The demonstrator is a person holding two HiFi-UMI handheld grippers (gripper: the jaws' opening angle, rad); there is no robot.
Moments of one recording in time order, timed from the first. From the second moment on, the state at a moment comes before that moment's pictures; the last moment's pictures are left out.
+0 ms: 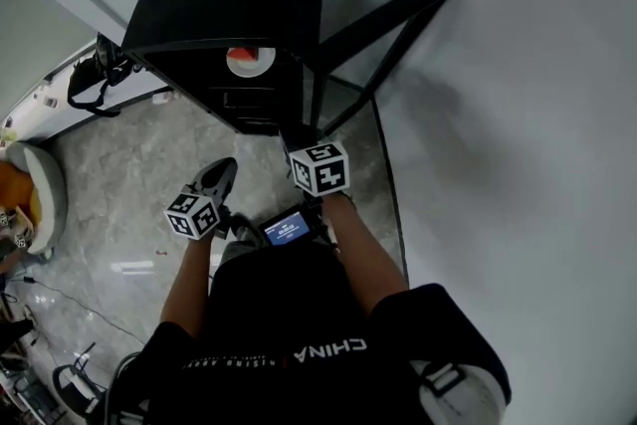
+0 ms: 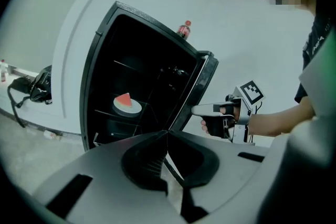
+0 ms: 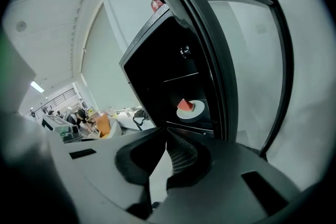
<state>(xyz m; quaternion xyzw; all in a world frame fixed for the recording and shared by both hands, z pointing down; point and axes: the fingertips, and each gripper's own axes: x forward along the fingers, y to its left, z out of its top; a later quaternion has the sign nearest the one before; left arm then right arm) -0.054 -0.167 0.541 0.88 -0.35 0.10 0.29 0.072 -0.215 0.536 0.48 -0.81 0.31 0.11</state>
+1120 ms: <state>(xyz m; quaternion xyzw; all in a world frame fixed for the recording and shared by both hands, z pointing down) -0.151 0.099 0.560 0.91 -0.25 0.10 0.30 -0.015 0.072 0.550 0.53 -0.77 0.27 0.22</state>
